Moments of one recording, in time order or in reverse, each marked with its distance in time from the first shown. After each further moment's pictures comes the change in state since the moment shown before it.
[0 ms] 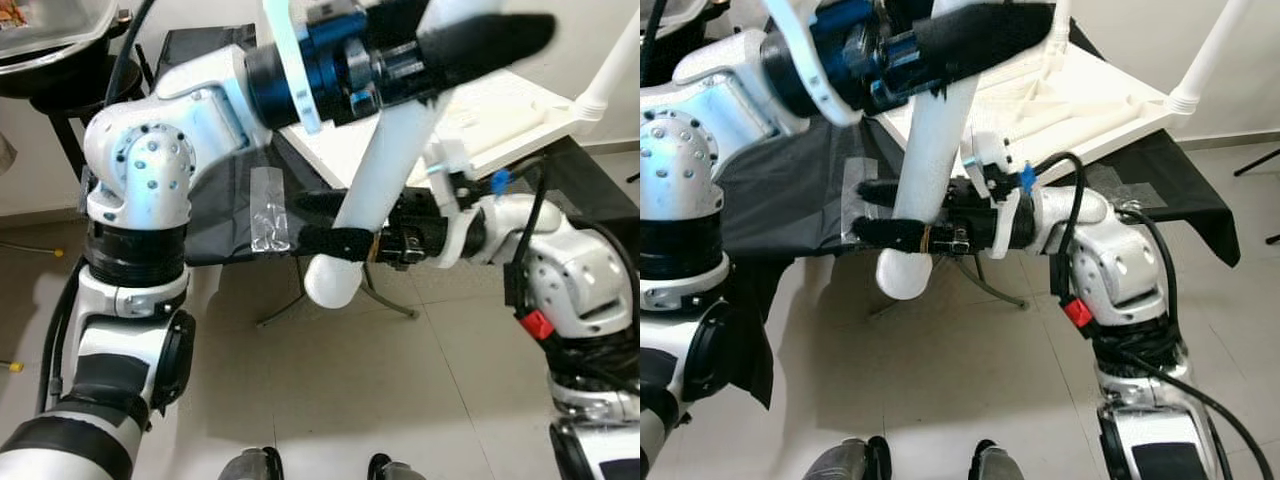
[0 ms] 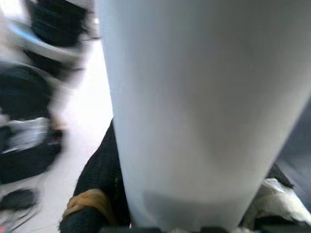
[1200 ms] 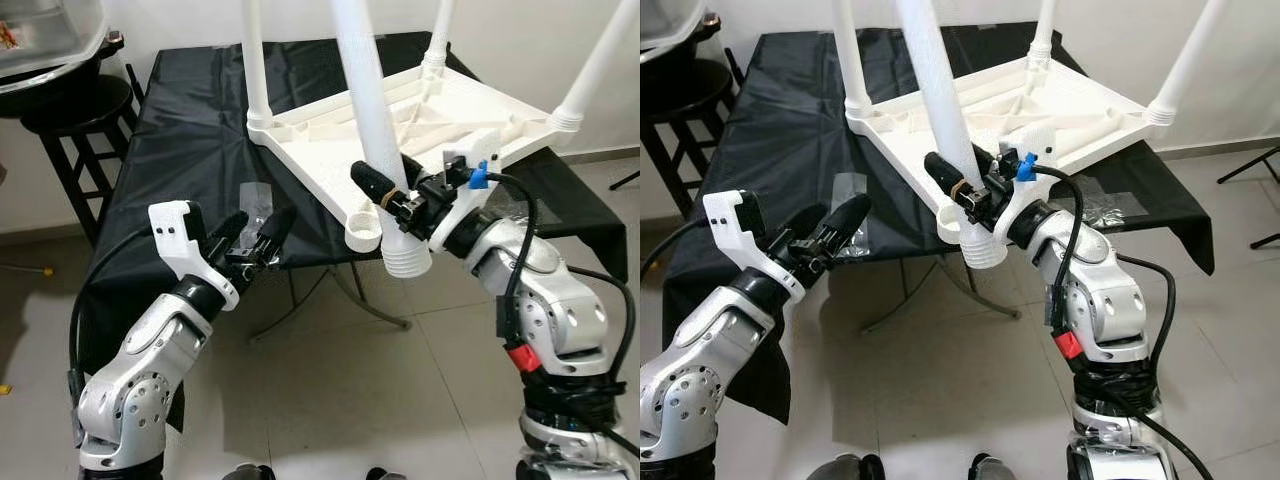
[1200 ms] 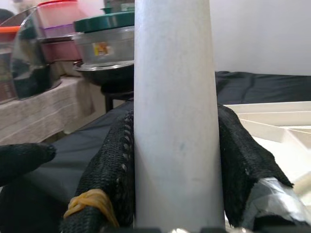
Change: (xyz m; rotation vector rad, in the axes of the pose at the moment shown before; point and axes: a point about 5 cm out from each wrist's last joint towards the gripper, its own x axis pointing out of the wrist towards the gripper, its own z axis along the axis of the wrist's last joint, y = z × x) left arm -0.154 -0.032 -0.145 -0.225 0.046 0.787; right arm -0.007 -0.010 -0.006 0.001 -0.139 -0.587
